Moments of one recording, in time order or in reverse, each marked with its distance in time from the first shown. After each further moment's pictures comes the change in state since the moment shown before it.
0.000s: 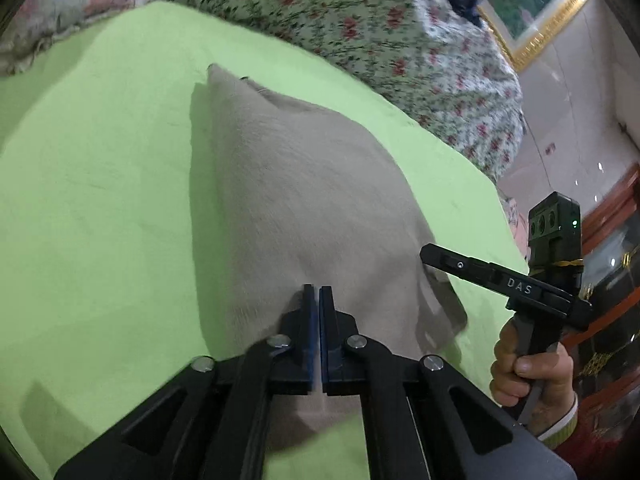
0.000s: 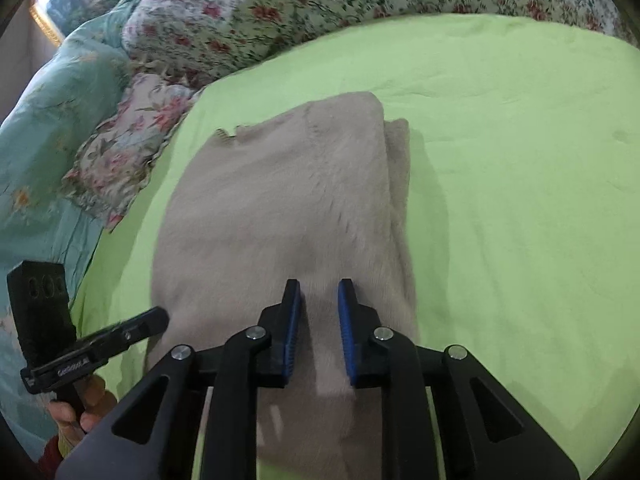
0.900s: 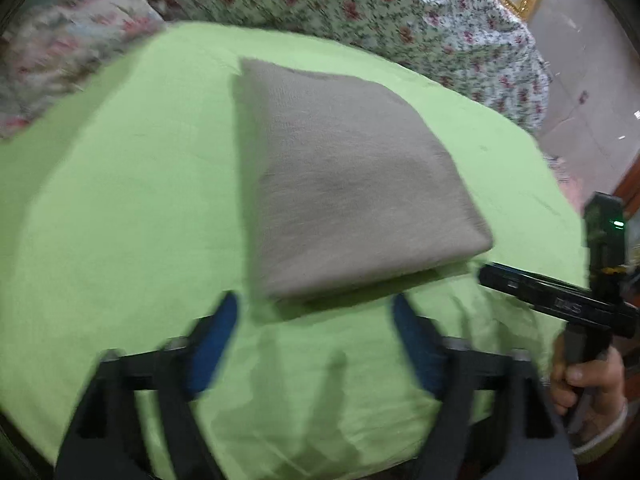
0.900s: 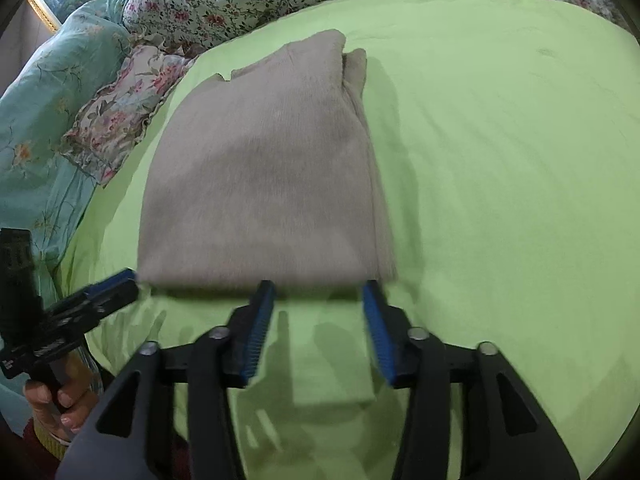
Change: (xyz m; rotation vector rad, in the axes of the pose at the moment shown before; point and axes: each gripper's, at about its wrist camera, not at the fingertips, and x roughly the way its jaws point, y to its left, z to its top) left arm -0.042 -0.037 -0.080 0.111 -0.001 0.296; right arm -0.038 -0.006 -0.098 0.018 0.037 -0.112
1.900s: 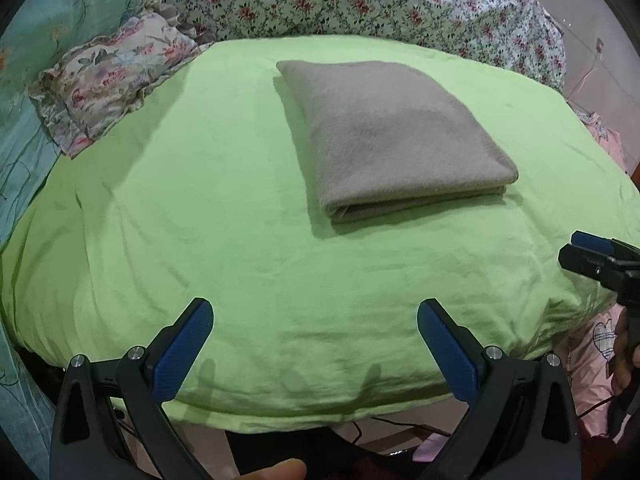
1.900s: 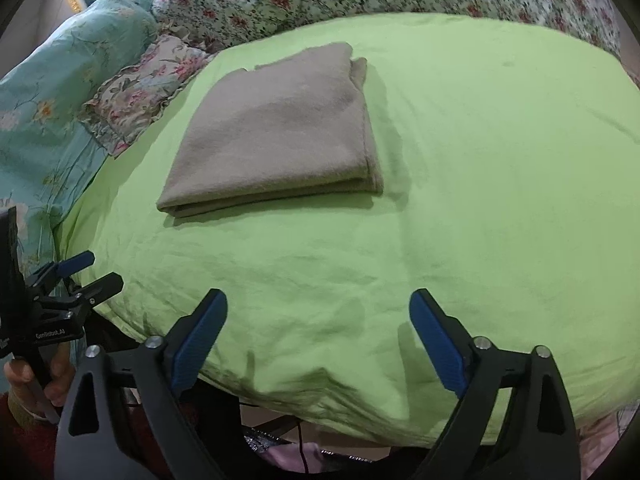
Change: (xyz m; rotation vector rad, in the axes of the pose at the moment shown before) left arm -0.044 -0.007 -0.052 0.117 0.000 0.200; right arm -0.055 0.018 -0.063 -0.091 -0.072 -0.042
